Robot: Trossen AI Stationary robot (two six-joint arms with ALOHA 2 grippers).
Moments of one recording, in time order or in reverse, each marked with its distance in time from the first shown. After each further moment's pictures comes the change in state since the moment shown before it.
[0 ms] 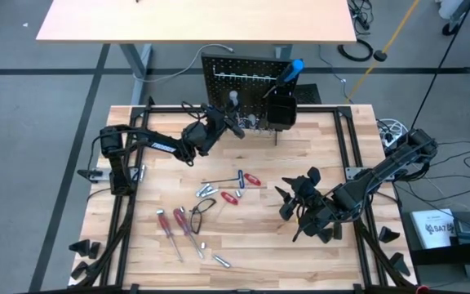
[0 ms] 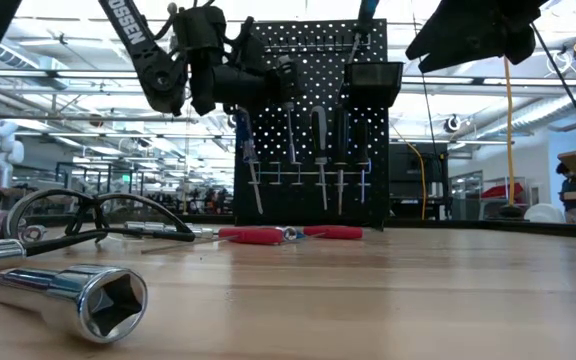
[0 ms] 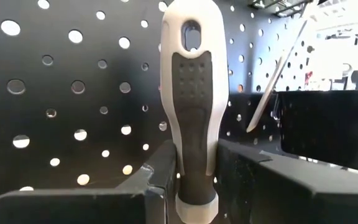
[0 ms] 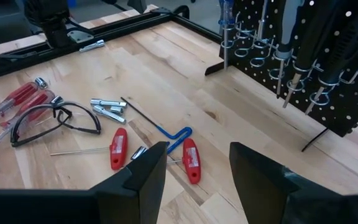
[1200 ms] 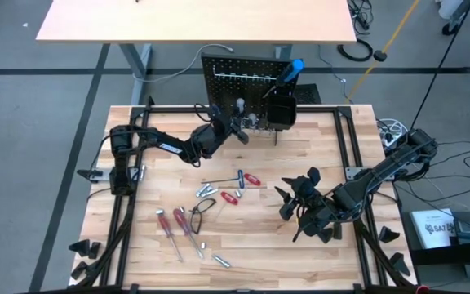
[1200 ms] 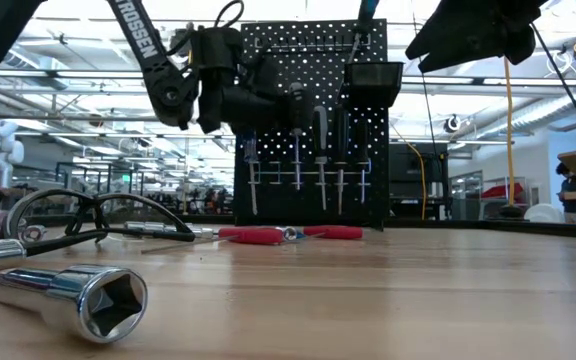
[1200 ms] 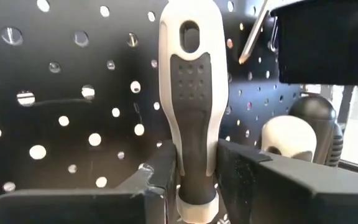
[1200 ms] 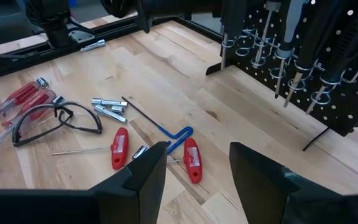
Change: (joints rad) left arm -0.001 0.088 0.034 -0.063 0.001 -0.029; right arm 0.000 0.000 0.000 0.003 -0.003 0.000
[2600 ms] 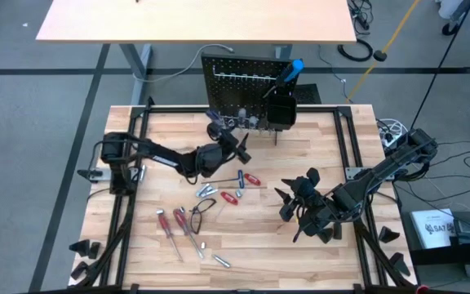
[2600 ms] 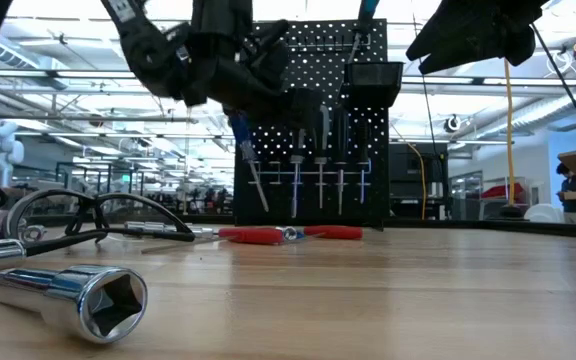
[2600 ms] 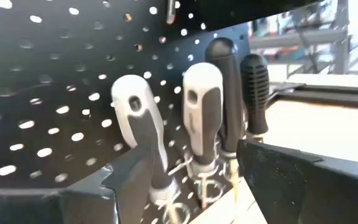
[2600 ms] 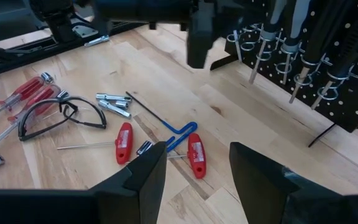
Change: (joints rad) left arm -0.209 -0.091 -0.003 -0.295 -0.265 0.123; right arm 0.000 0.000 0.000 0.005 -0.027 -0.003
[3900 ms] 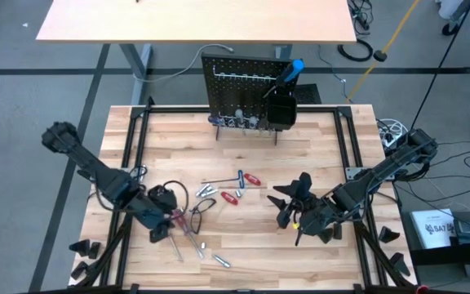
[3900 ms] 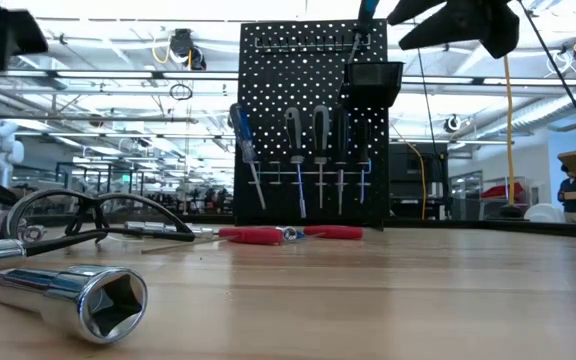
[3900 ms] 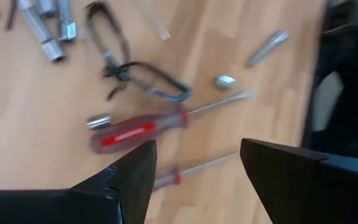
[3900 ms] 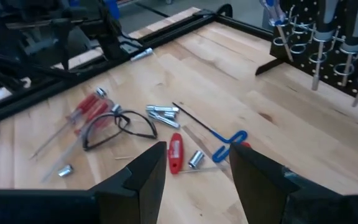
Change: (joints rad) left arm -0.738 -0.740 0.000 -1.745 0.684 -1.164; right arm 0.000 0.004 0.000 0.246 -0.080 -0.103
